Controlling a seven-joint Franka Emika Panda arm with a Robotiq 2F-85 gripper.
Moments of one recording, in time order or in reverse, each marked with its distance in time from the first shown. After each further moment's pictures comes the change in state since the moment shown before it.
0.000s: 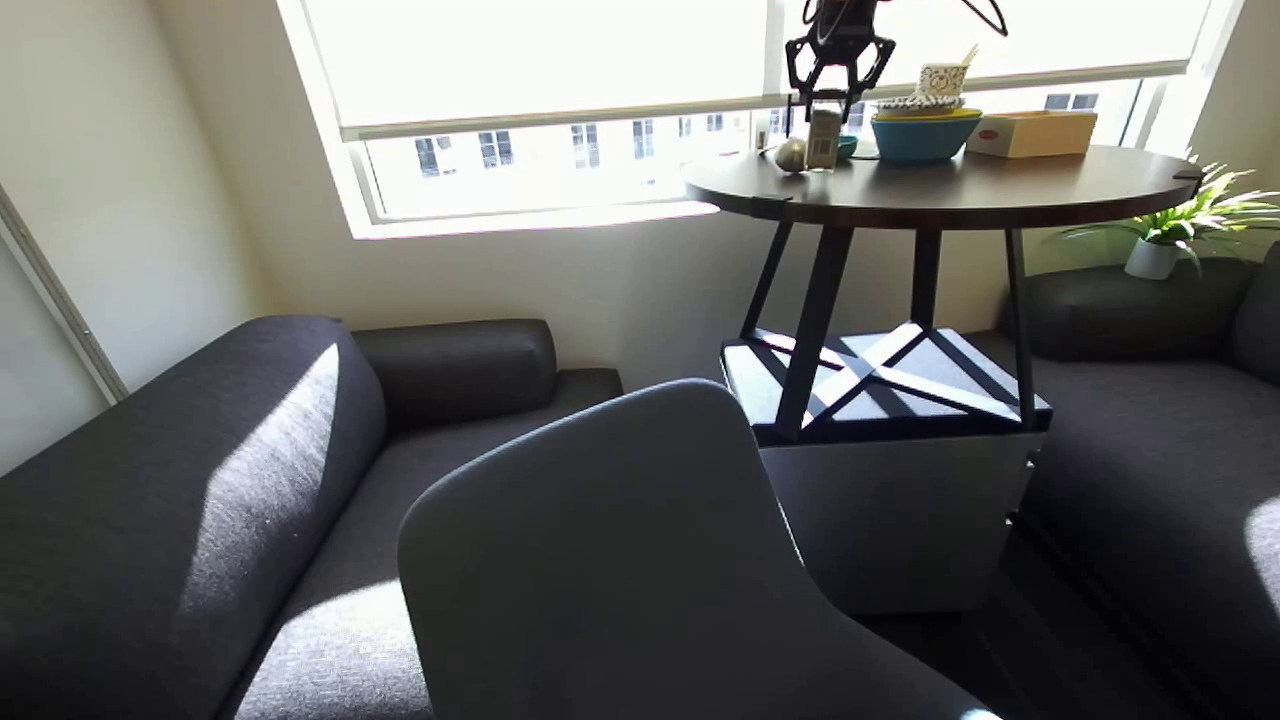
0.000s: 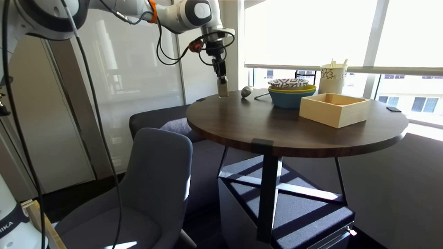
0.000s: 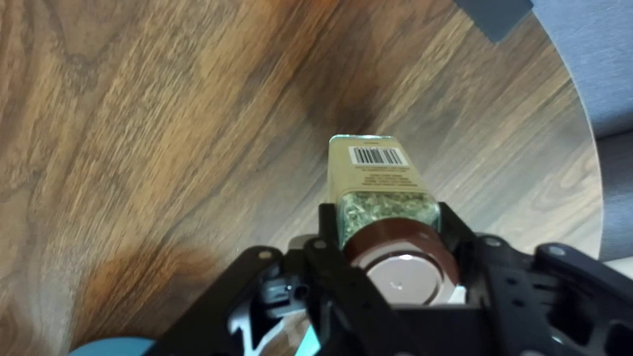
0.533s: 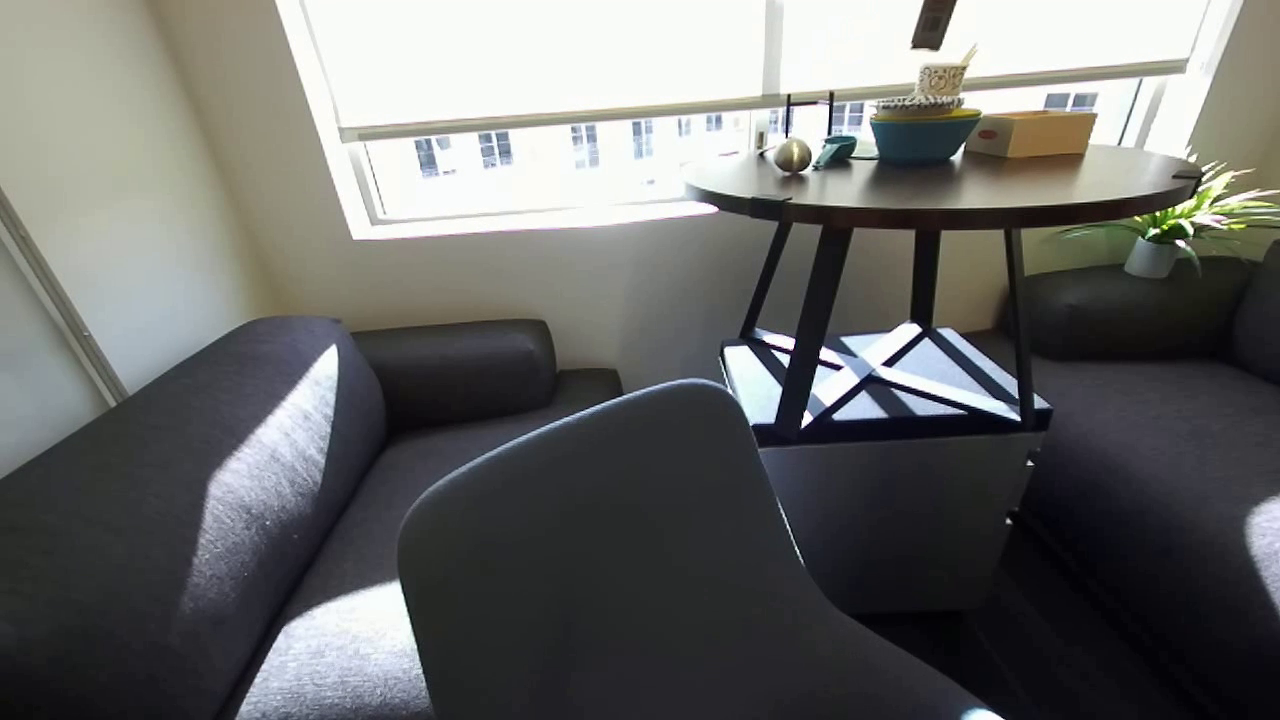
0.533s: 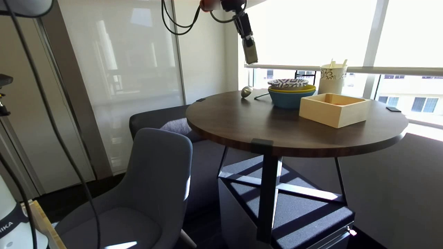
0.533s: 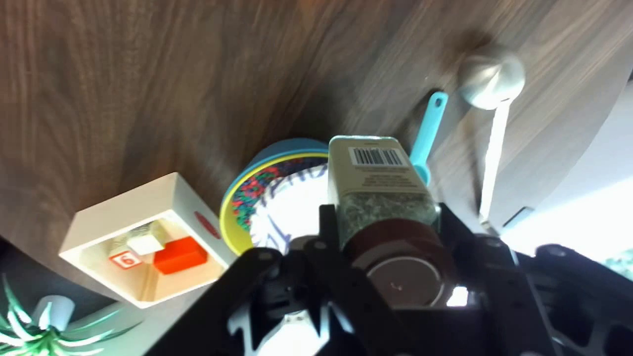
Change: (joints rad) arm -0.139 -0.202 -0.090 -0.047 0.018 0.075 -0.040
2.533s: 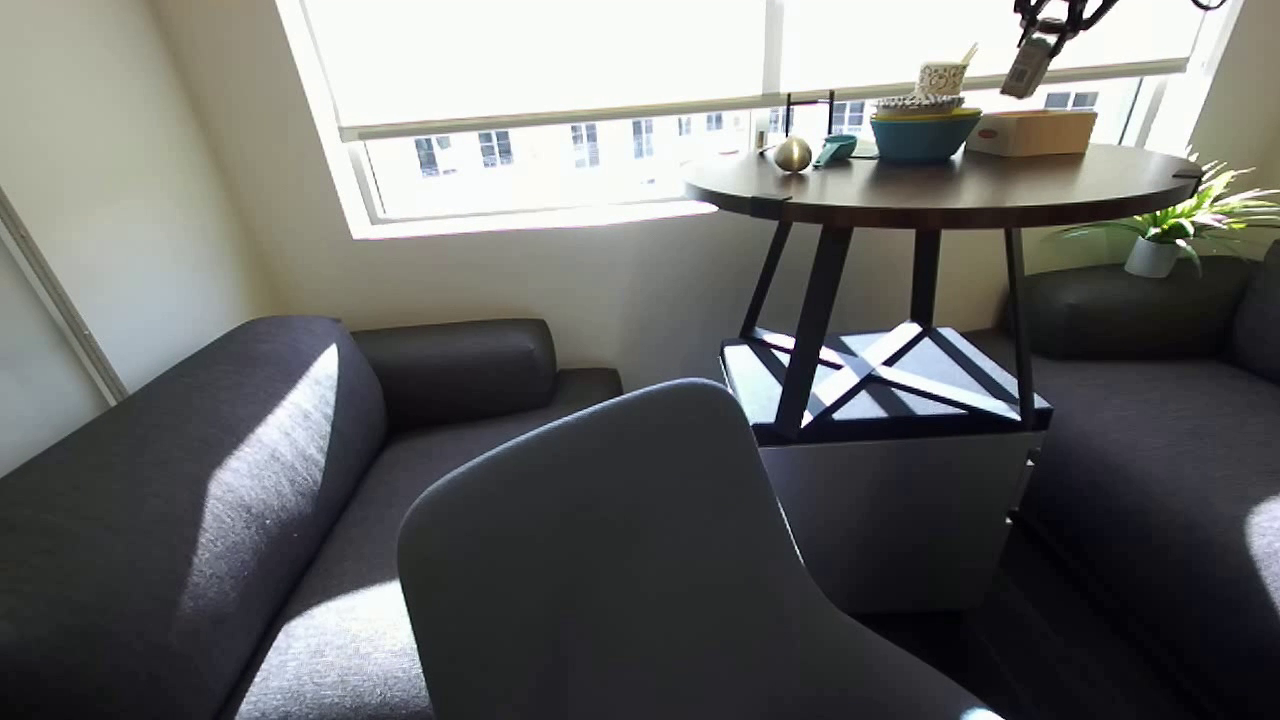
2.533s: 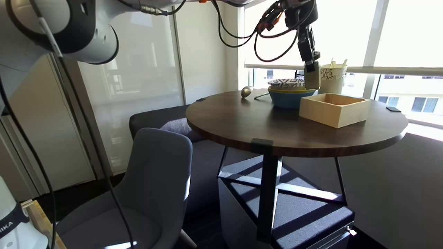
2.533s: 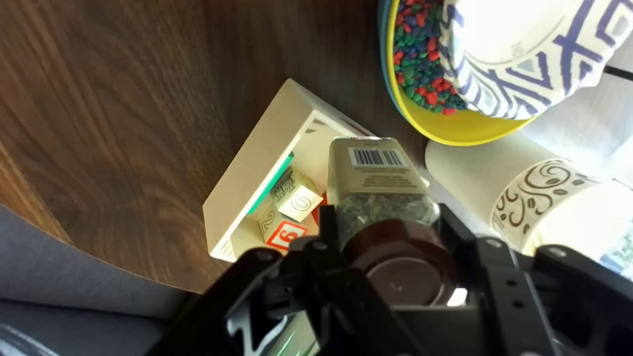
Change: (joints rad) arm -0.322 0.416 -0.036 0.466 0.182 -0.049 0.278
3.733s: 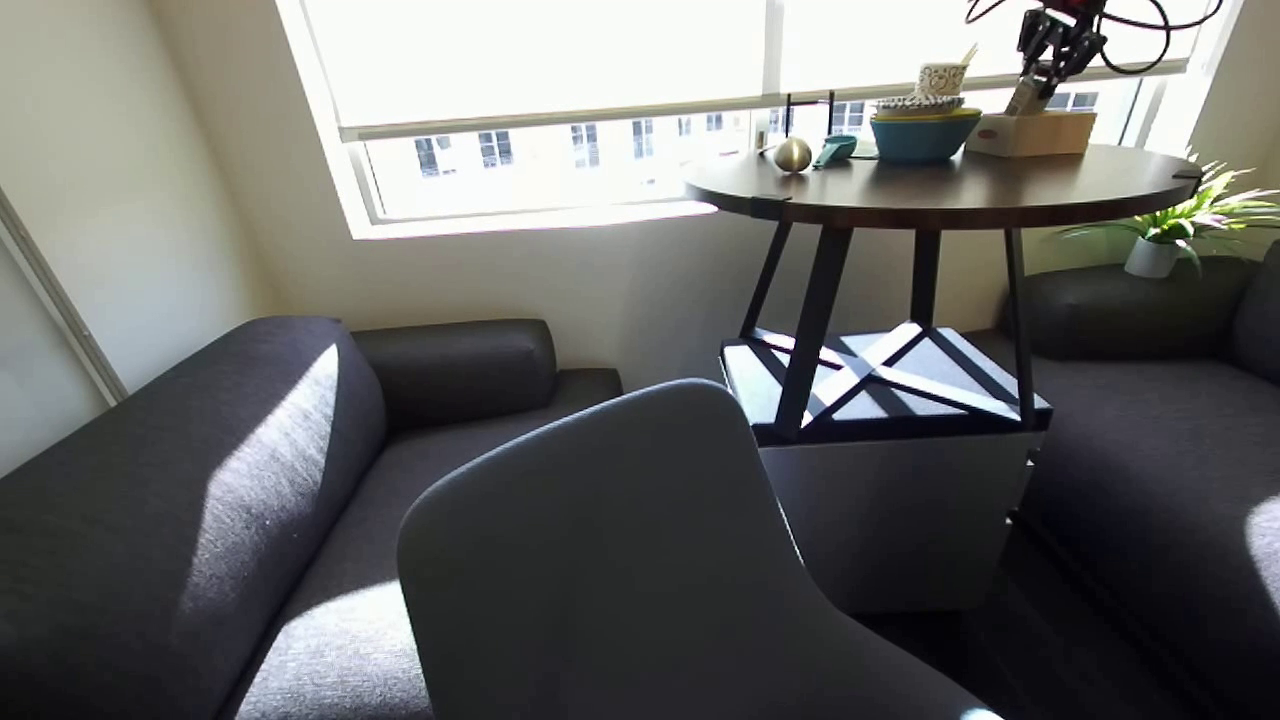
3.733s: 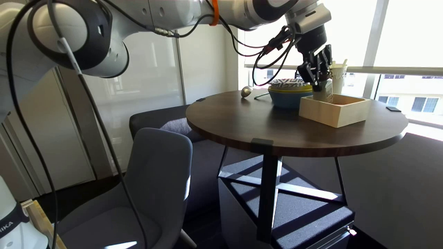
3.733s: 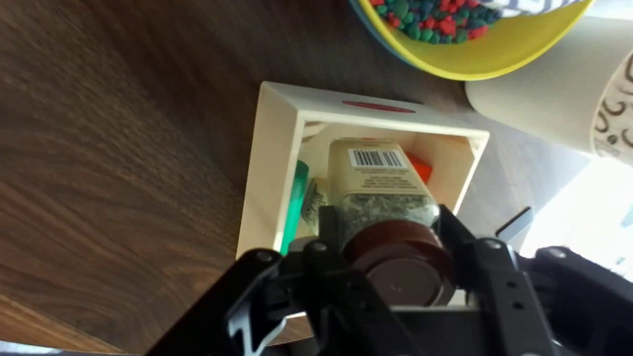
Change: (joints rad) arm -0.005 0.103 -0.034 0.025 -0.016 0.082 0.418
